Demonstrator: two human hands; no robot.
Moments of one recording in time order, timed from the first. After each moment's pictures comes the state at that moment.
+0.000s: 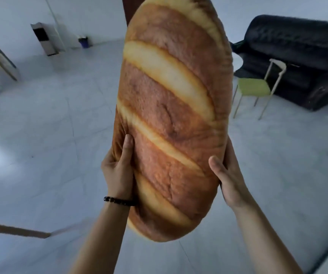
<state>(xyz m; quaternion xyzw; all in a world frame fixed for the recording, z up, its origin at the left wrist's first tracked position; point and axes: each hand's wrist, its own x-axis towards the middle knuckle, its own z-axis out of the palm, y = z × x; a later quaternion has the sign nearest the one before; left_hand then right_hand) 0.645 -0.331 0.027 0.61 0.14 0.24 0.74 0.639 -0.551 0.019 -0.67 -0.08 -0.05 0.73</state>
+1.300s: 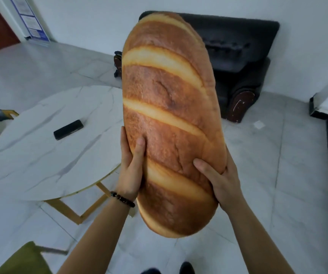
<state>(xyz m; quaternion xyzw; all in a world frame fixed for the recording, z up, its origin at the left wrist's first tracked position) 1.698 -0.967 -0.010 0.67 -0.12 -0.10 0.73 1.573 -1.142 -0.011 -0.69 0.23 -0.21 0.66</state>
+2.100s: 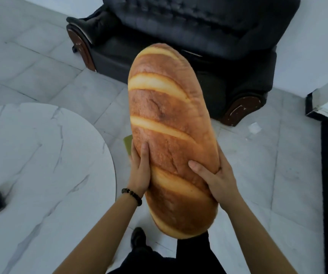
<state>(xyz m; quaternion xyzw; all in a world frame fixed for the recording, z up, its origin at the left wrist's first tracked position) 2.131 -1.237 -0.136 0.71 -0.06 -0.24 0.66 1.997 -1.385 -0.075 -0.71 0.37 -0.10 0.59</state>
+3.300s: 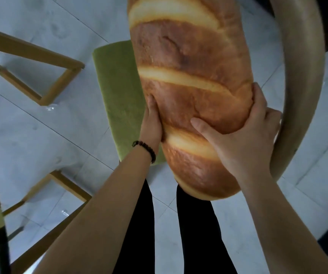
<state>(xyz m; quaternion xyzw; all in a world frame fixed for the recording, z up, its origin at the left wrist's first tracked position) 2.258 -1.377 -0.517 0.70 0.22 -0.39 0.55 2.175 -1.520 -0.409 -0.82 0.46 0.10 0.33</state>
